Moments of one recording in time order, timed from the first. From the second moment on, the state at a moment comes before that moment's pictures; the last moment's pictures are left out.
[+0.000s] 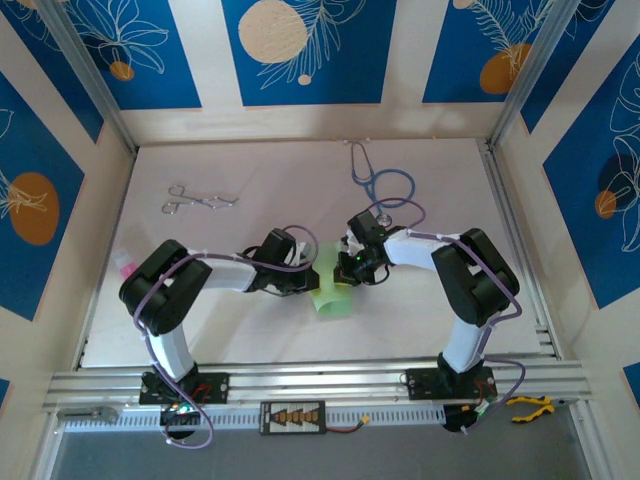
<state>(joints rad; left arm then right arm) -0.66 1.79 0.77 0.11 0.53 -0.77 0.54 1.78 0.94 -0.41 -0.48 0.62</state>
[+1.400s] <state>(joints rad) -0.68 1.72 0.79 -0.07 0.57 -0.83 0.55 1.77 0.93 -0.41 -0.45 0.65</state>
